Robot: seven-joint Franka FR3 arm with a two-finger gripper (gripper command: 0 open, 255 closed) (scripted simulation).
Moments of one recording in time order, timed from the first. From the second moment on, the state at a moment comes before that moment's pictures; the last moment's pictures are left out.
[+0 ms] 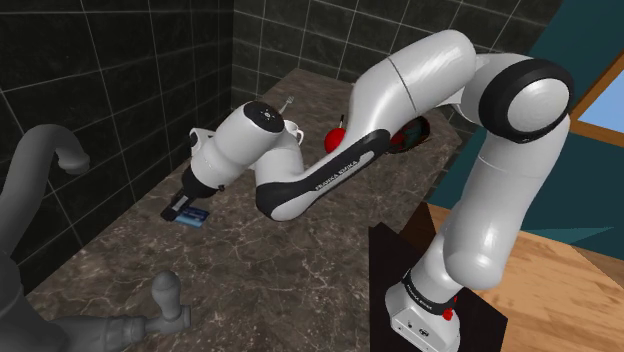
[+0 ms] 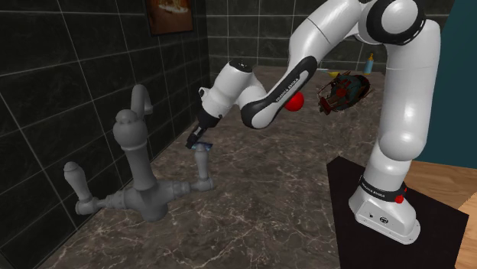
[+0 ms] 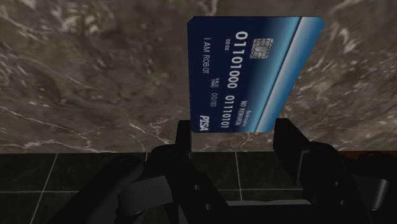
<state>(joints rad) 0.23 0.20 0.45 -2.19 -0.53 2.93 0.52</state>
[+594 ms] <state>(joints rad) 0.17 0.12 0.54 -2.17 -0.35 2.84 0.37</state>
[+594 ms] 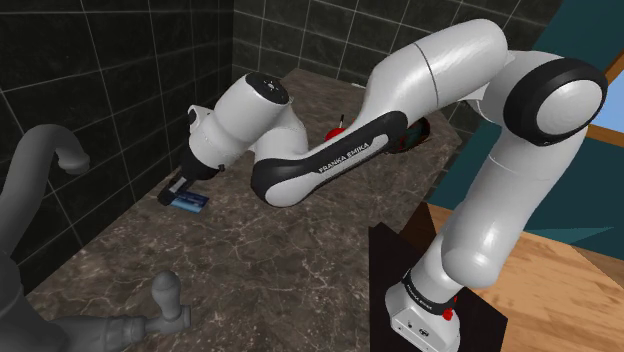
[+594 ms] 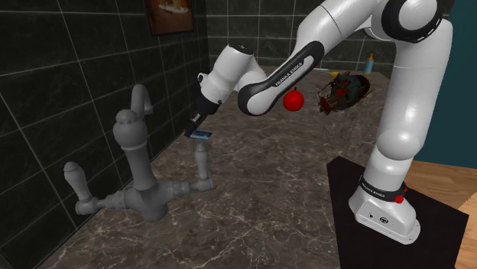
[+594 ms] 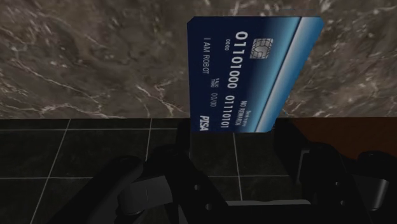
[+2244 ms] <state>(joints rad) 0.13 -0.18 0.45 -2.23 0.18 2.64 -0.15</state>
